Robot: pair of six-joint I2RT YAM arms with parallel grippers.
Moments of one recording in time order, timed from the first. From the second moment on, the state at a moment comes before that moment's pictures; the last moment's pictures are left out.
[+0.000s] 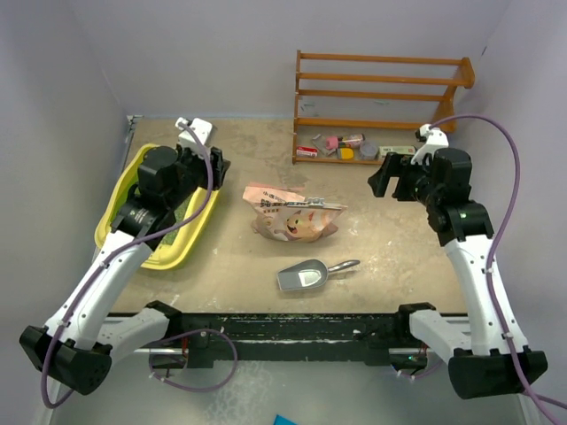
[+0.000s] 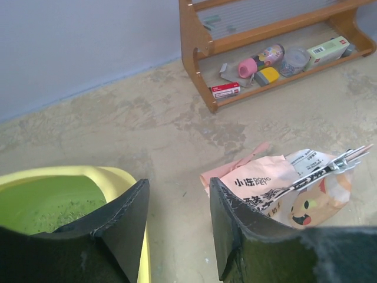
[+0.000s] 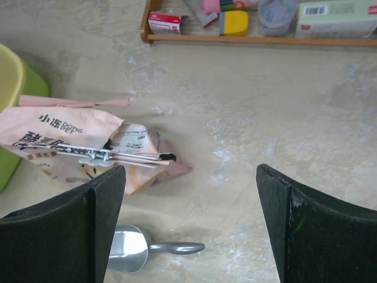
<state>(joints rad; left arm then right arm) -0.42 1.03 1.11 -0.26 0.01 0.01 0.11 0.98 1.14 -0.63 -0.13 0.19</state>
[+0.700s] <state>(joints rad) -0.21 1.01 0.97 -0.33 0.24 -0.16 -0.08 0.87 0.91 -0.50 -0.36 0.53</state>
